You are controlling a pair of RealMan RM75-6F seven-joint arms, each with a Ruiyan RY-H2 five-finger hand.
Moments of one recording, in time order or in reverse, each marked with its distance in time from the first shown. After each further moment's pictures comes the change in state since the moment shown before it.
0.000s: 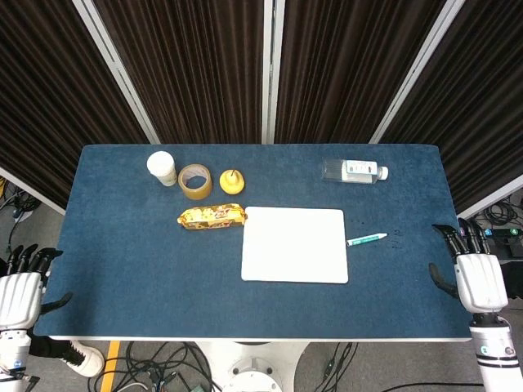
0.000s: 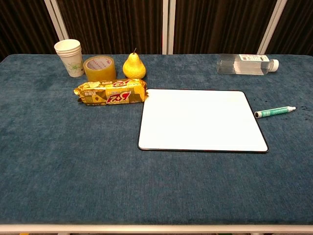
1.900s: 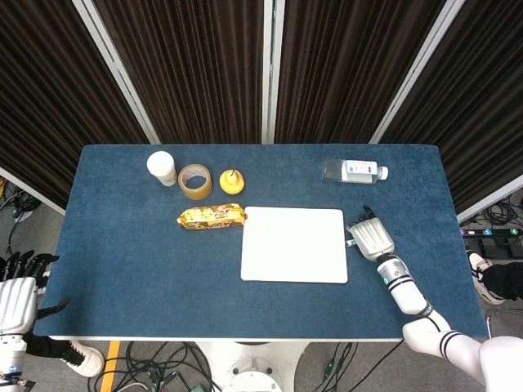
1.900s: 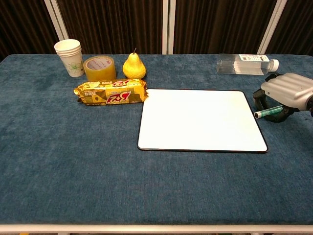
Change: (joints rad) left arm 0.018 0.009 0.012 -0.002 -0.019 -0.013 -0.053; right arm 0.445 -0.535 0.039 0.739 0.105 -0.646 -0.169
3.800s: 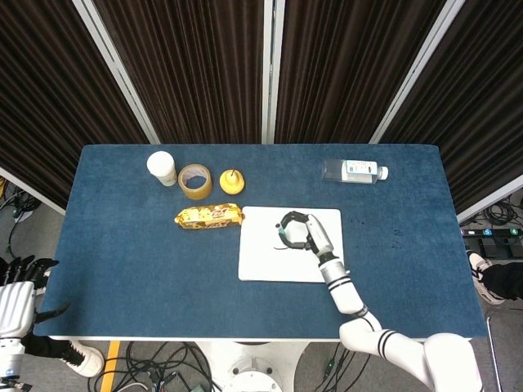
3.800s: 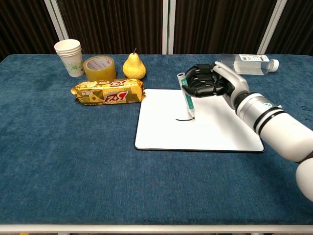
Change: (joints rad) left arm 0.009 -0.027 0.012 0.085 0.018 -0.018 -0.110; right arm 0.072 -0.300 0.181 0.014 0.048 0.079 1.036
